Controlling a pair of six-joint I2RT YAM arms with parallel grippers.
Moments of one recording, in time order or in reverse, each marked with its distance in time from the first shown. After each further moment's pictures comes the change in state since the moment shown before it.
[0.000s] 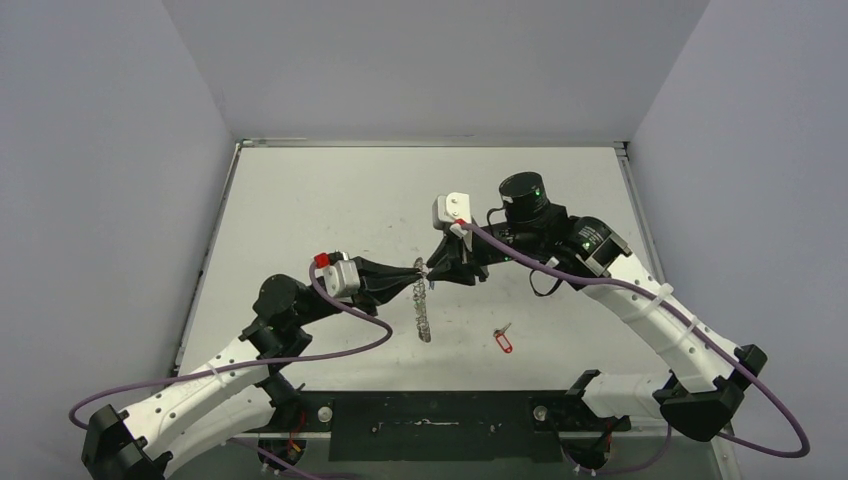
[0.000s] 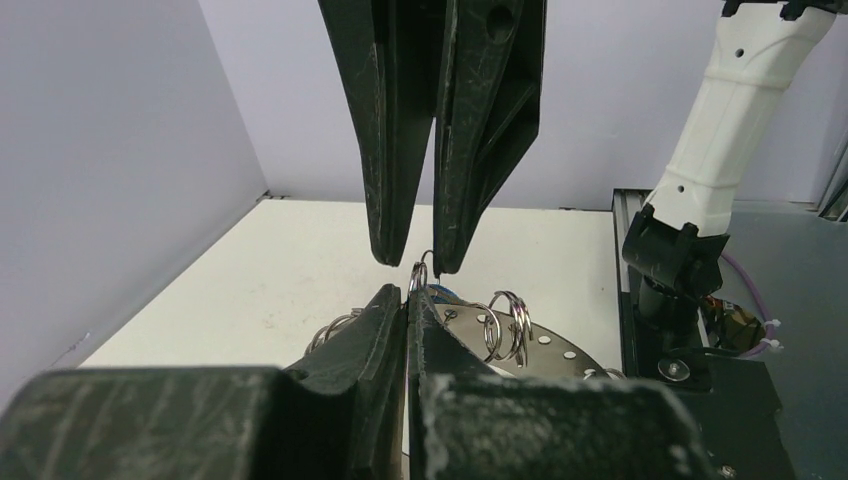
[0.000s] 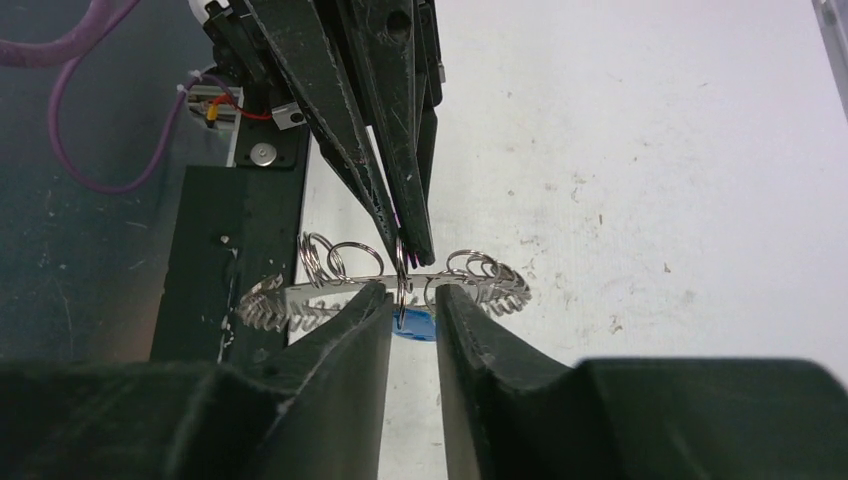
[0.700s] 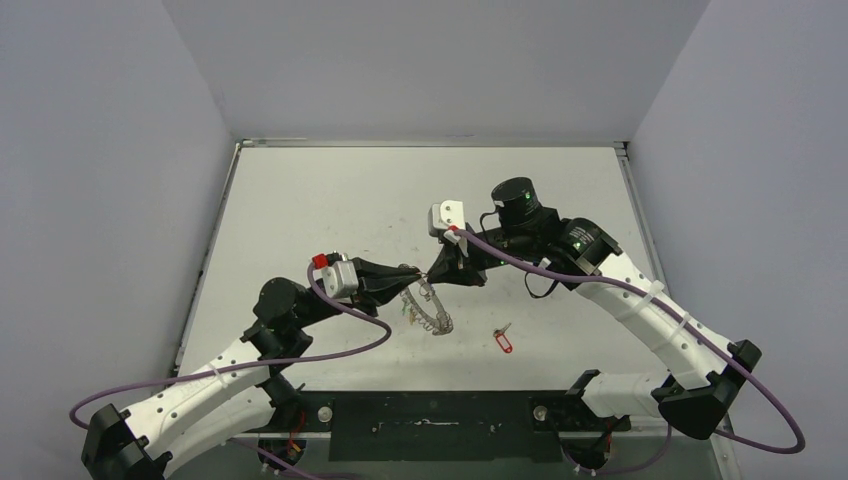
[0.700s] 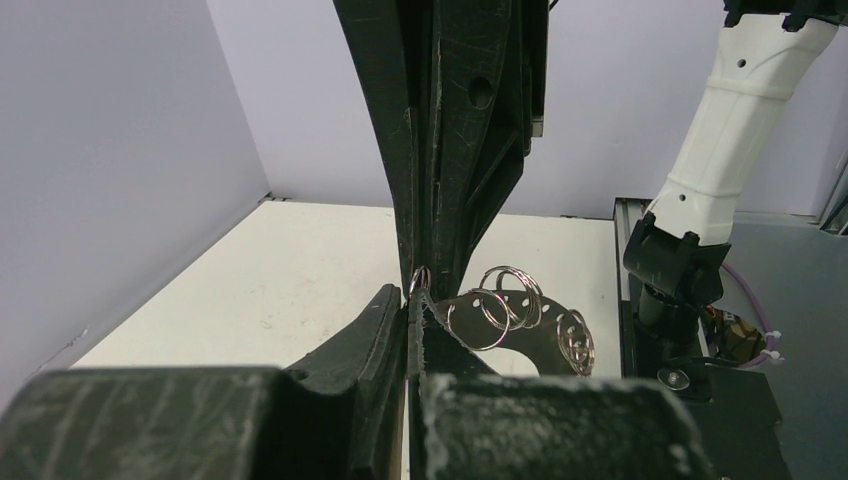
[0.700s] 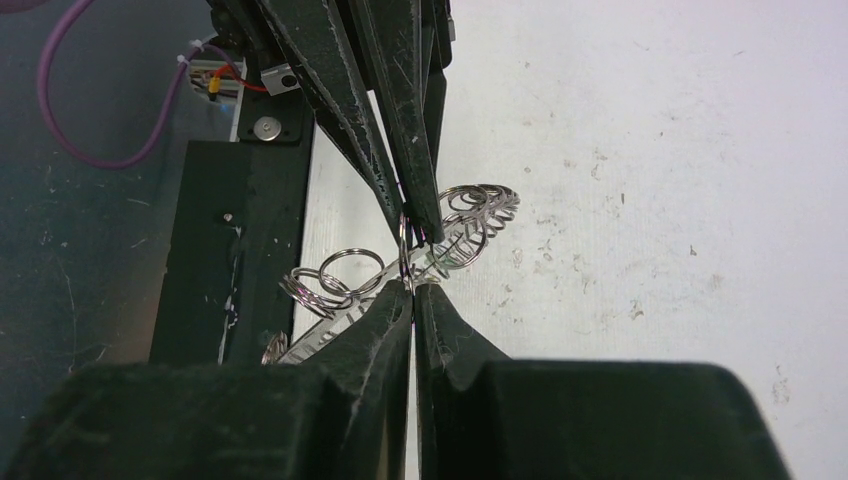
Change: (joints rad) left arm -0.001 -0.003 -0.024 0.053 -0.022 -0.023; right arm -0.003 0.014 -0.040 -0.019 -0.002 -0.029
